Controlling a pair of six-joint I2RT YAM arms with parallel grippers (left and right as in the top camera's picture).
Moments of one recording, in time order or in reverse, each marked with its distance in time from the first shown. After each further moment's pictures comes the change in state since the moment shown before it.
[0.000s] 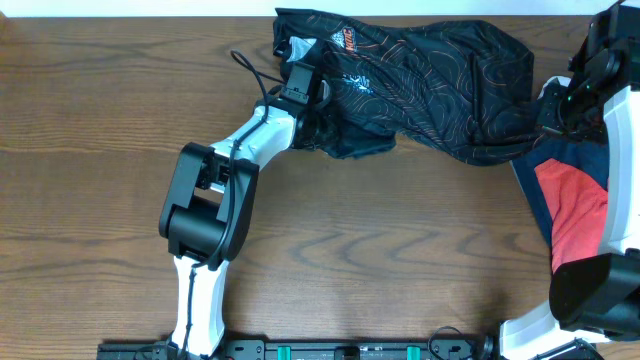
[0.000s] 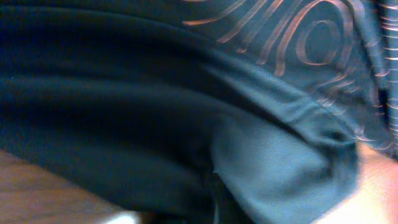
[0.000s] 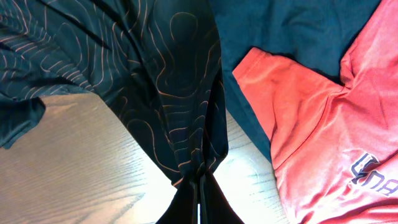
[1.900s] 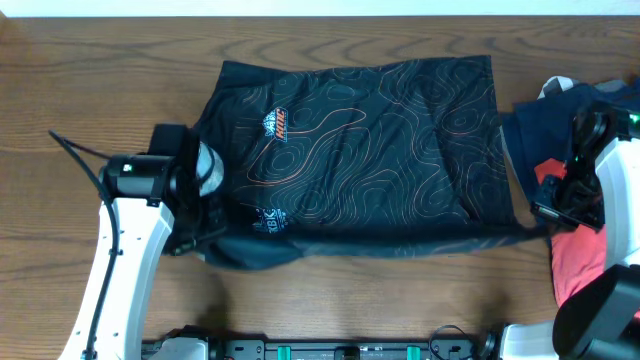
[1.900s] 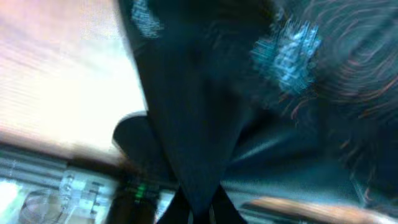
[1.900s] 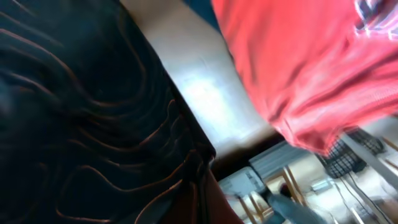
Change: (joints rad) left arm 0.310 -0.892 -0.343 -0.946 -0.296 0.106; right arm -0.106 -0.155 -0.514 -0.016 0.078 0.080
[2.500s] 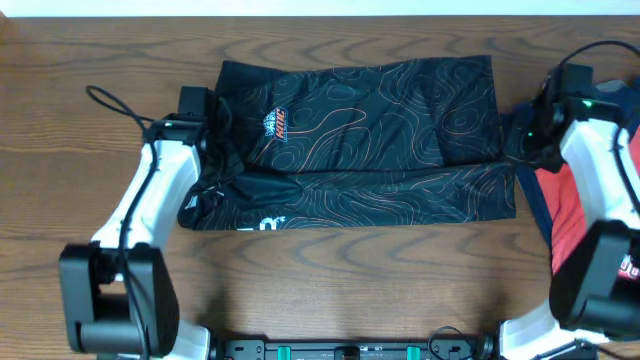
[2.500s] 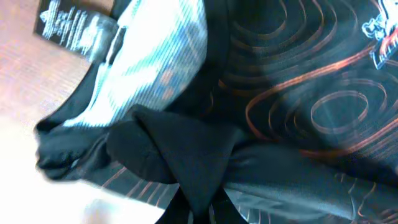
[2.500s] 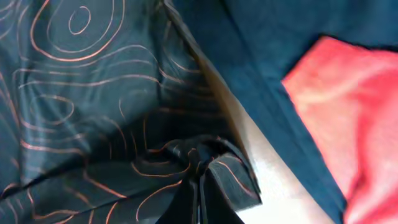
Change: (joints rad) left arm 0.000 0.364 -0.003 0.513 -0.056 -0.122; right arm 0.109 0.162 -0.002 0.544 -0.154 -0.056
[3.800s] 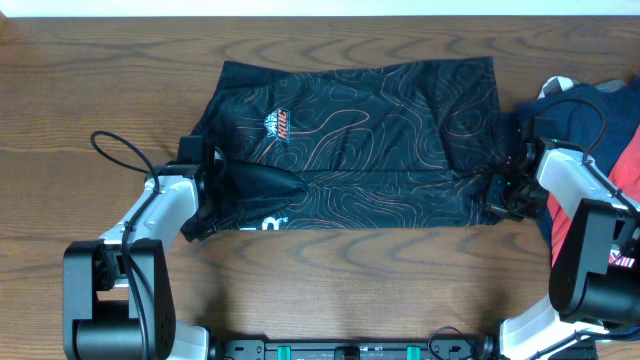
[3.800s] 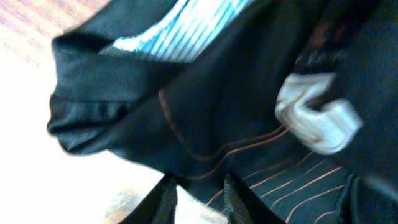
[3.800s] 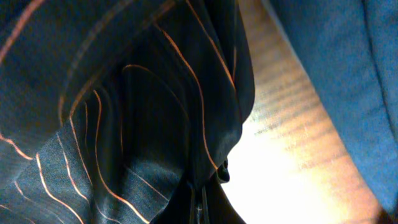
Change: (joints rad) left arm 0.063 -0.028 -0.322 0.116 -0.037 -0.031; right arm -0.004 0.036 -0.308 0.050 0.092 -0.014
